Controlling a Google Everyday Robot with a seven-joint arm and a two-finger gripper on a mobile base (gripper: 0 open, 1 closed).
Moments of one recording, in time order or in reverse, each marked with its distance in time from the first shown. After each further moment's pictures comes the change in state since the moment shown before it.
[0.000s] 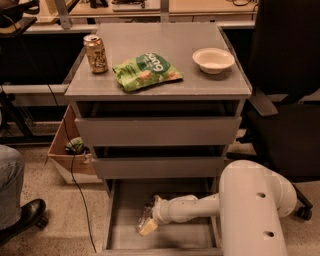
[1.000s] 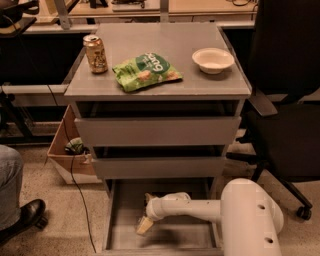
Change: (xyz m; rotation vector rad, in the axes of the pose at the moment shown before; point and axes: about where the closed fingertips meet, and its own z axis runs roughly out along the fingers) arm -0.005 -0.010 0.063 -0.072 -0.021 -0.206
